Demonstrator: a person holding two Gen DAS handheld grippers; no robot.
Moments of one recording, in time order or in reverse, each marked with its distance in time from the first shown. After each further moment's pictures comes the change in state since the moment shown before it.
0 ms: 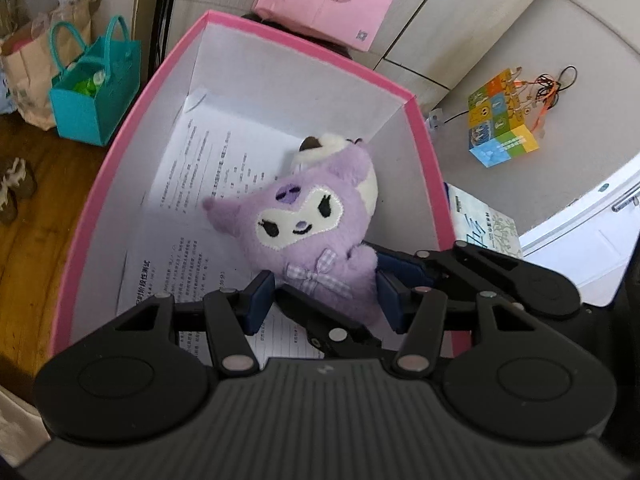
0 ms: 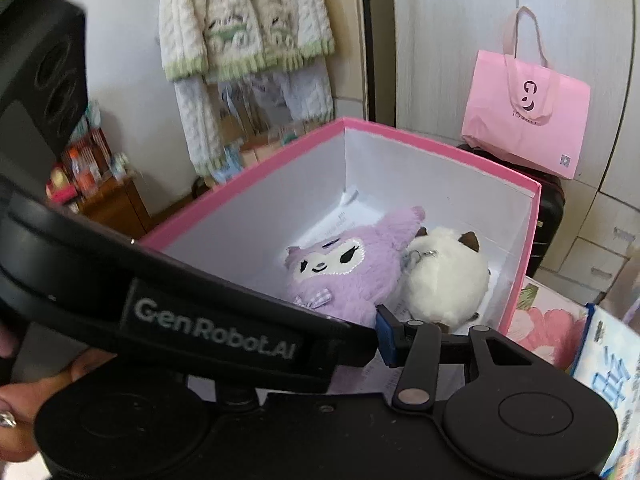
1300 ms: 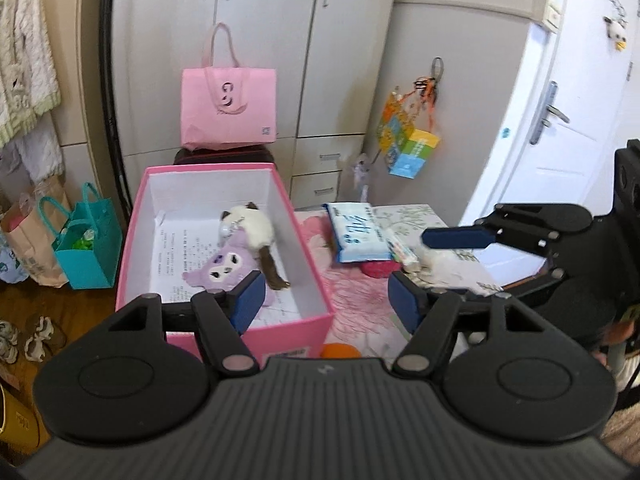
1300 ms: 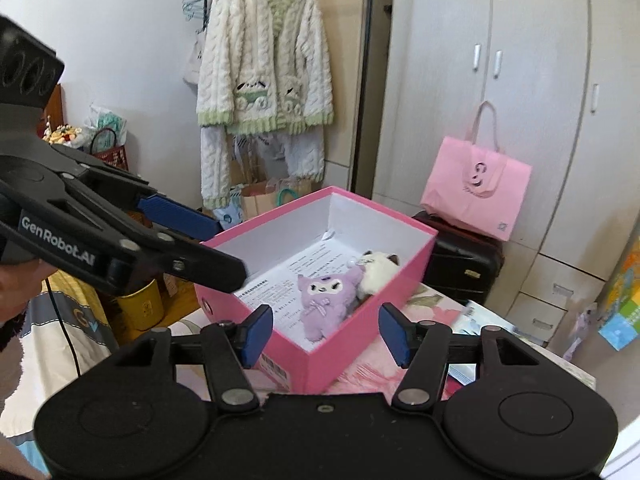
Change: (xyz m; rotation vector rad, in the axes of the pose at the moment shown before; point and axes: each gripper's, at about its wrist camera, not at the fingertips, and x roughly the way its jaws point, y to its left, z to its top) left arm -0.166 -0.102 -0.111 0.454 -0.284 -0.019; right arm -0.203 0.011 -0.071 -0.100 -0.212 -0.081
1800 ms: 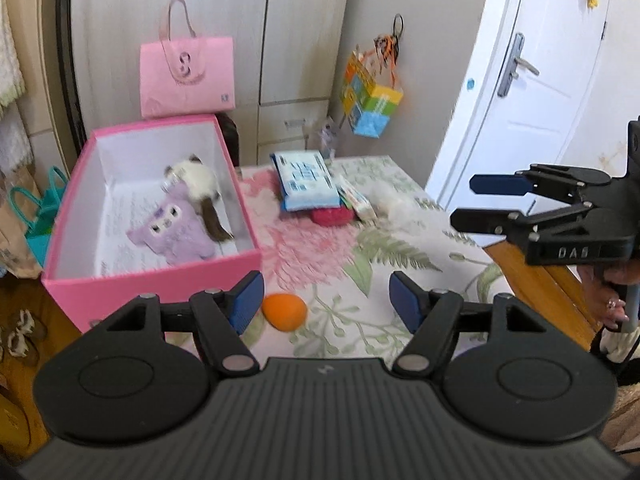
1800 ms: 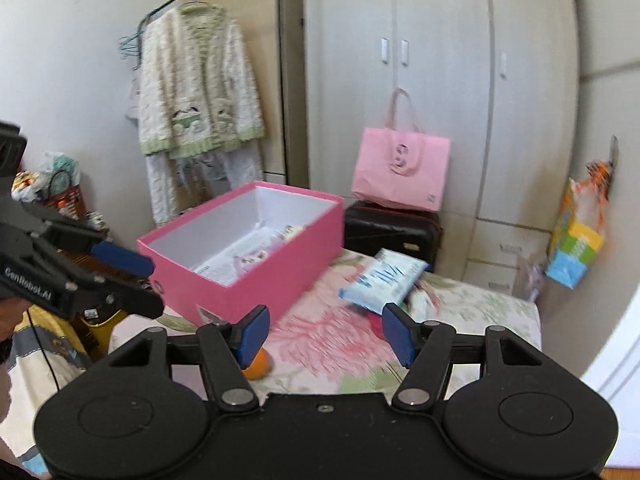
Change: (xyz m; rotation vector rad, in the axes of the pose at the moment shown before) left arm 0.030 -0.047 -0.045 0.050 0.095 -0.067; right arm -0.064 -0.060 -0.075 0.176 -0.047 -0.125
